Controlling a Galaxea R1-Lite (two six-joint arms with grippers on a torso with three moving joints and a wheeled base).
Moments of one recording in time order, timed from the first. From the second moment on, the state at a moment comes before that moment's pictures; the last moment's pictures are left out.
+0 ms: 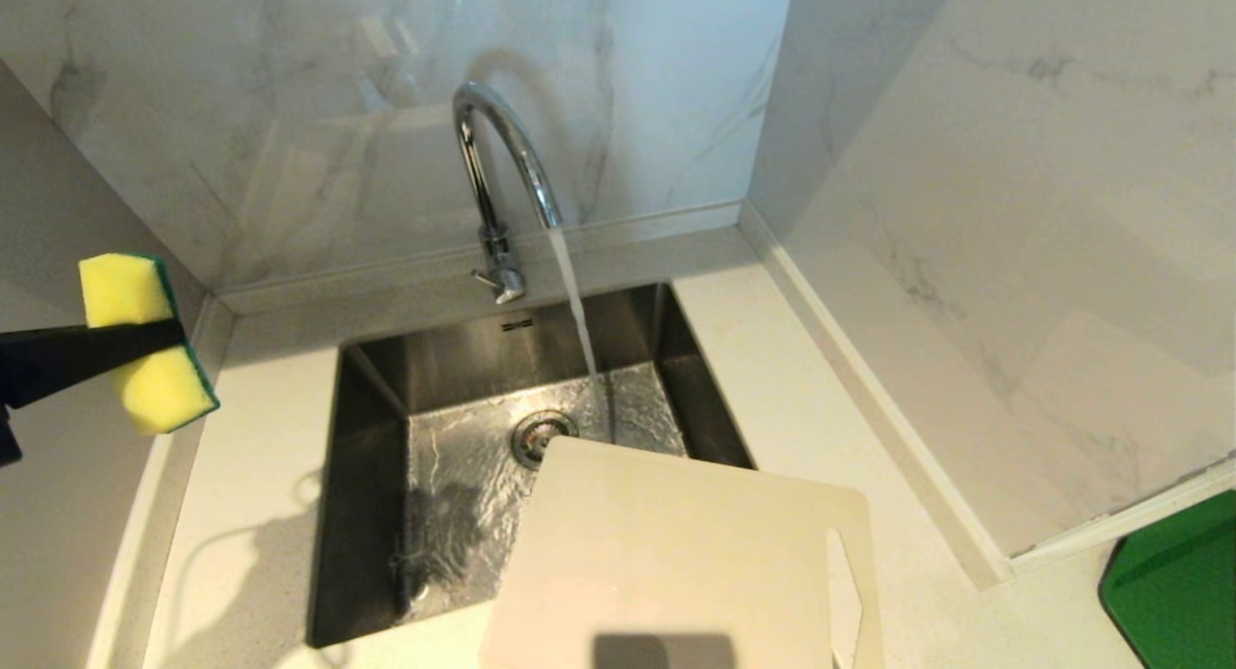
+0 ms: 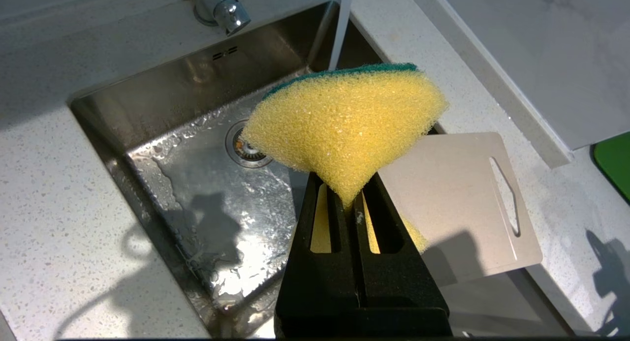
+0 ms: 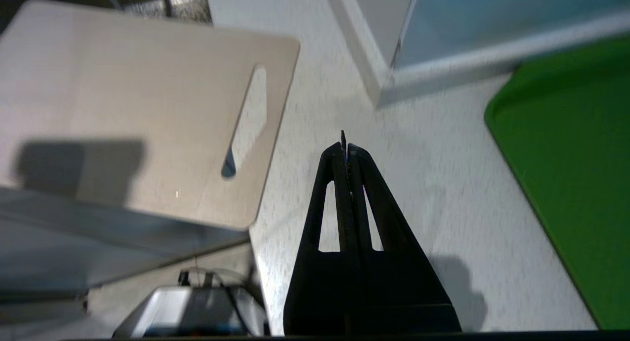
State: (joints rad) left arm -0.45 1.05 -0.85 -0.06 -0.03 -0.12; right arm 0.01 0.00 -0.03 0.07 -0.01 -0.01
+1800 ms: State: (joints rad) left arm -0.27 1.44 -0.99 0.37 -0.01 -0.09; right arm 0.01 0.00 0.00 0.00 -0.01 0.01
